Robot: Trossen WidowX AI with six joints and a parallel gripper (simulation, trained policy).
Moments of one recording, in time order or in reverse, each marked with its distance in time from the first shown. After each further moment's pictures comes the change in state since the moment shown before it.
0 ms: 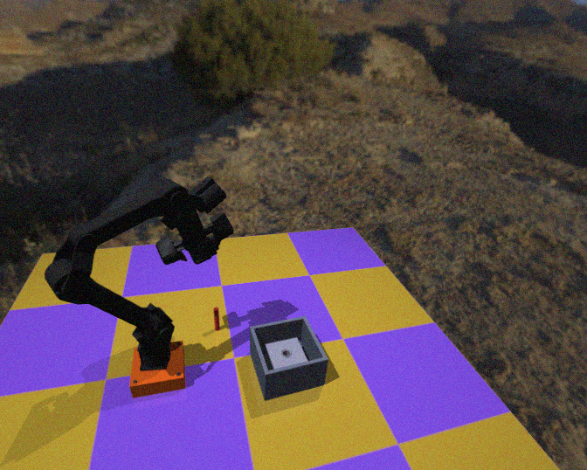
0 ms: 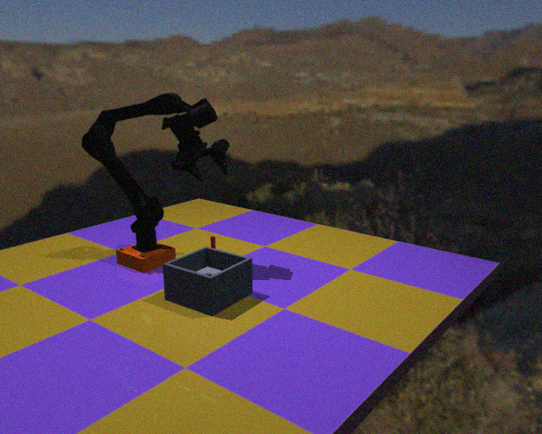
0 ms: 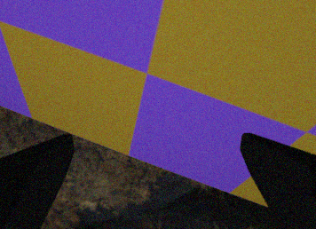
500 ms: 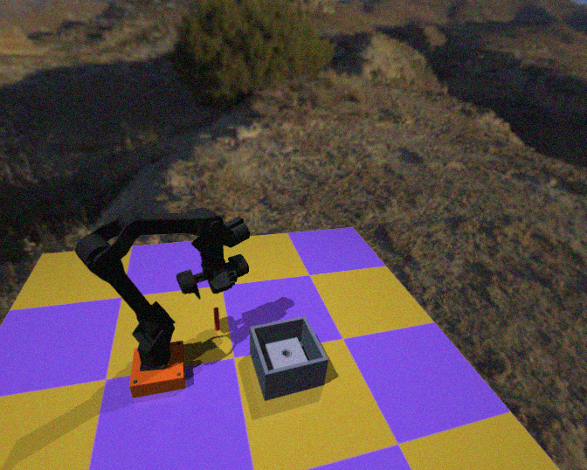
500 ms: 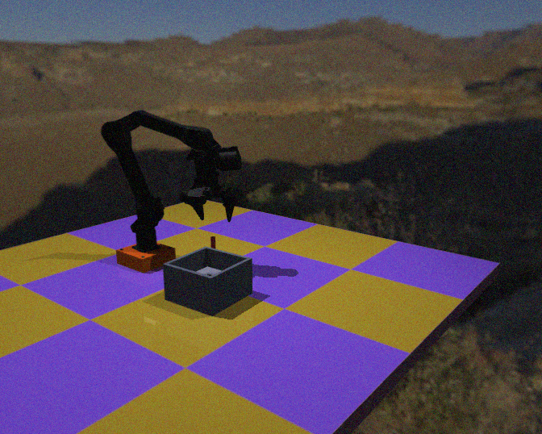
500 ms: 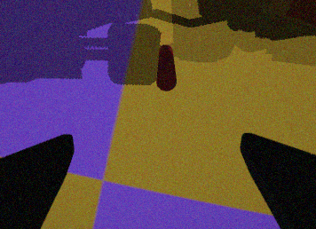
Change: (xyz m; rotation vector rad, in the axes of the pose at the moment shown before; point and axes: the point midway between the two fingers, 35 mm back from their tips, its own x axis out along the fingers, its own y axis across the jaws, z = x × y) arm 0.102 -0.009 0.073 0.017 -0.264 -0.247
